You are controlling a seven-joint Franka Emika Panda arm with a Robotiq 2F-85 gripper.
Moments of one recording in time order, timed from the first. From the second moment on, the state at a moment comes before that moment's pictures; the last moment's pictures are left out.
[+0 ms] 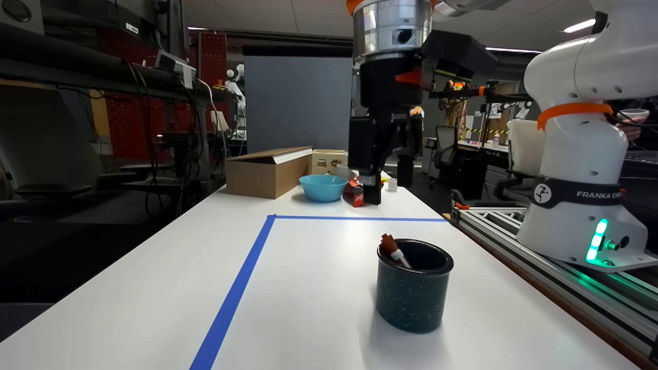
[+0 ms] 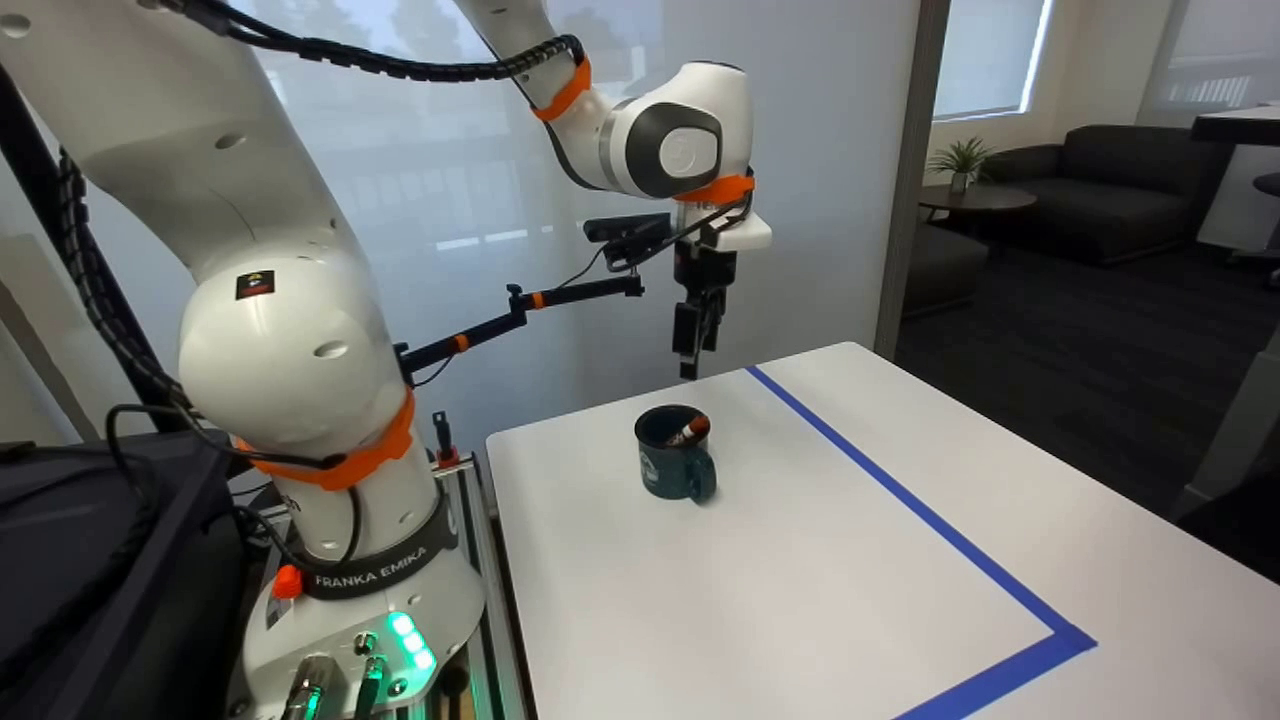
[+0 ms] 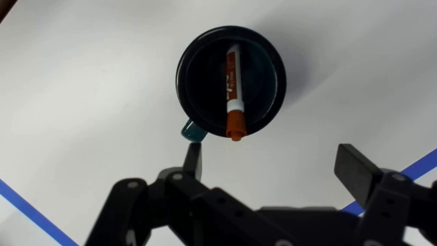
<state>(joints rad) 0.09 -0.18 0.19 -2.63 0.05 2.39 0.99</state>
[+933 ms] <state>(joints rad) 0.13 -0.12 0.20 -2.64 0.14 2.41 1.00</state>
